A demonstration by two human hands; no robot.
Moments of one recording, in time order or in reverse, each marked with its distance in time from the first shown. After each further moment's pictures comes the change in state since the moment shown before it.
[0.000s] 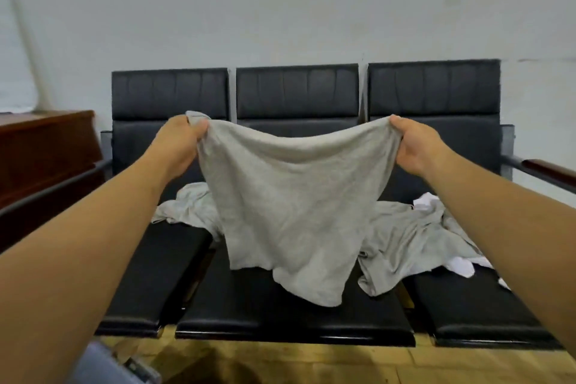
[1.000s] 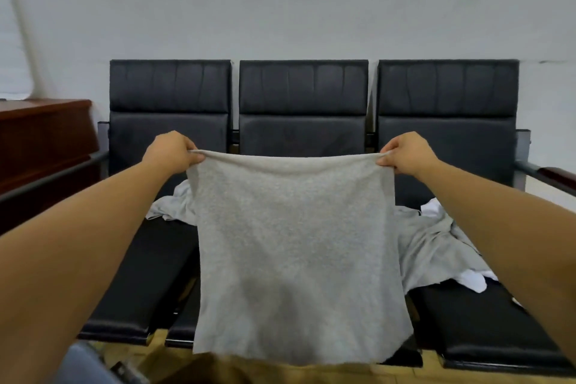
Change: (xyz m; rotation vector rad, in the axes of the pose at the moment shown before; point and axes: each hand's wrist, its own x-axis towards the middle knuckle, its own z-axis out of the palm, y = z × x) left_hand 0.051 -0.042 -0.008 0.812 -0.013 0.029; right_hand 0.054 0.019 -0.005 -1.094 -0.013 -0.227
